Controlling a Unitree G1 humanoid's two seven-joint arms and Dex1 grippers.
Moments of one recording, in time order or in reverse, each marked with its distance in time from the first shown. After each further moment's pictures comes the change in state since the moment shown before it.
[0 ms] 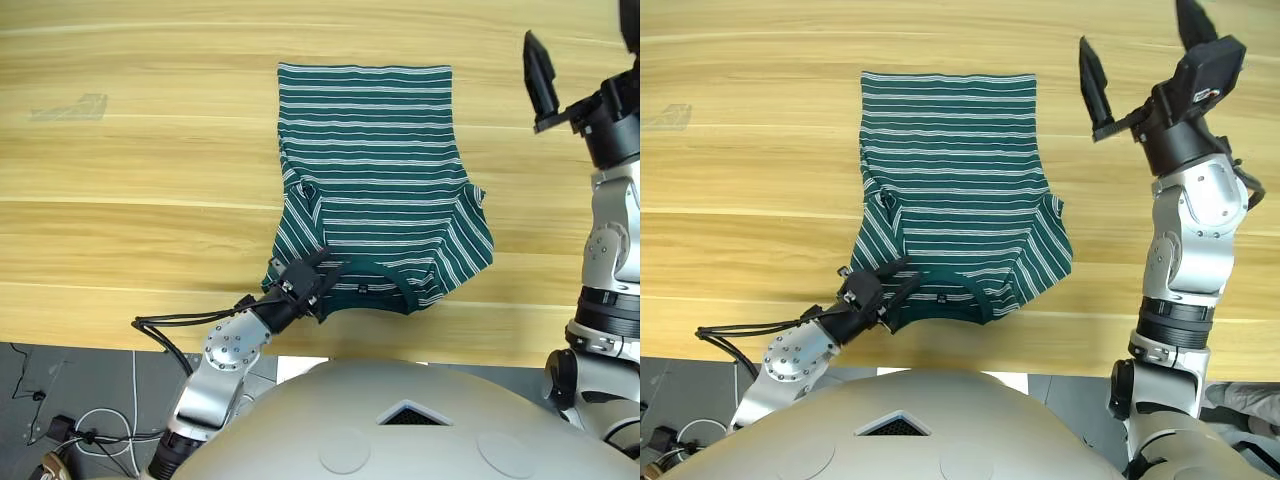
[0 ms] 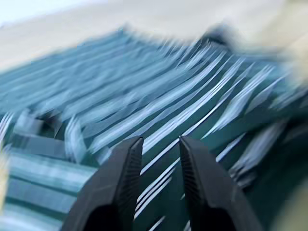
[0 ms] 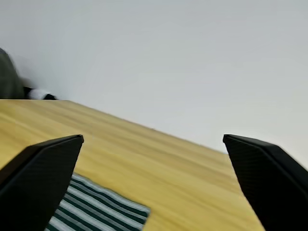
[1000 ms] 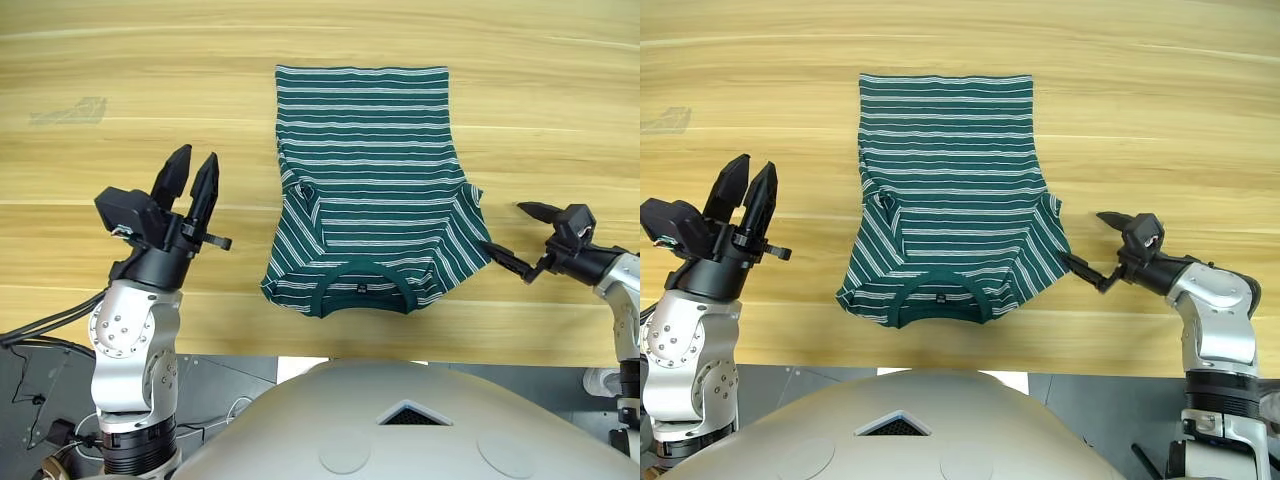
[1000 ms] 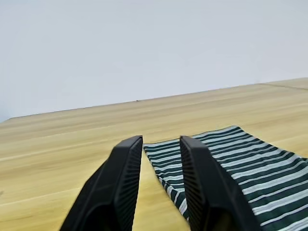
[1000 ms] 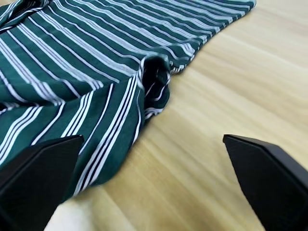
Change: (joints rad) left arm -0.101 -0.041 0.494 -0.052 -0.283 0.032 0.202; right arm 0.353 -0.242 0.044 0.208 -0.065 0.054 0.428
